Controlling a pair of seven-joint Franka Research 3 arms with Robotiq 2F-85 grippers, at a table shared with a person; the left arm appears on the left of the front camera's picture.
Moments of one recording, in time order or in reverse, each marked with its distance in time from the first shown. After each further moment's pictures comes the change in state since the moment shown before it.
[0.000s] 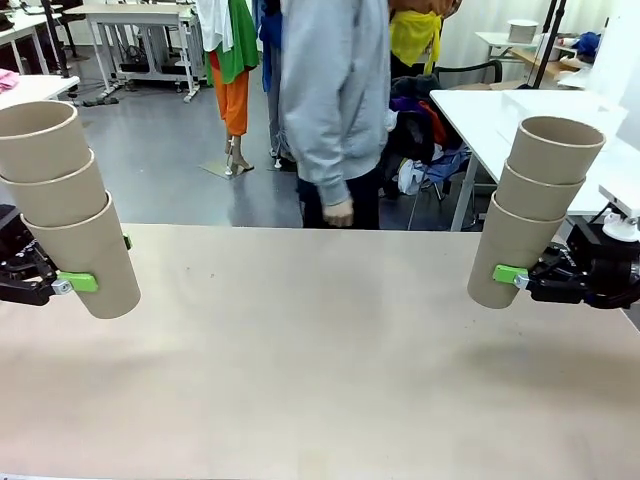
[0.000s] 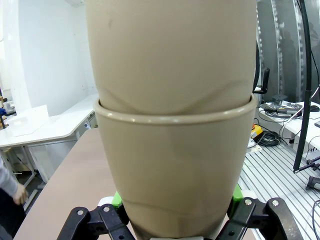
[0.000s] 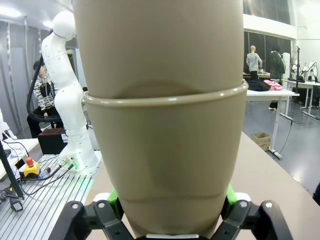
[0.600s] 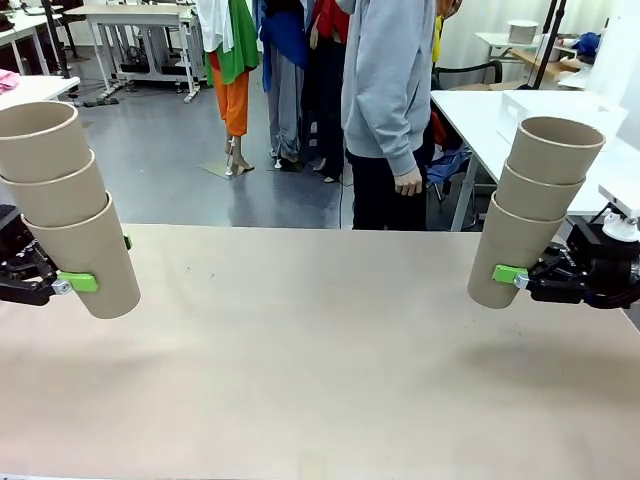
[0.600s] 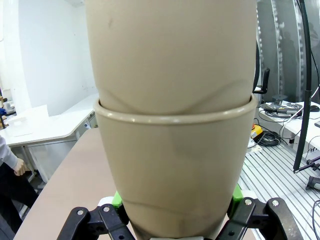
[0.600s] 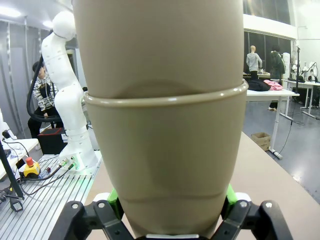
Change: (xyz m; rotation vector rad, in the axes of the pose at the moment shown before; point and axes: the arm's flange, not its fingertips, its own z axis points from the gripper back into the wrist) left arm 0.000 0.000 0.000 0.000 0.000 0.000; right arm 0.000 0.000 0.000 0.000 0.000 0.000
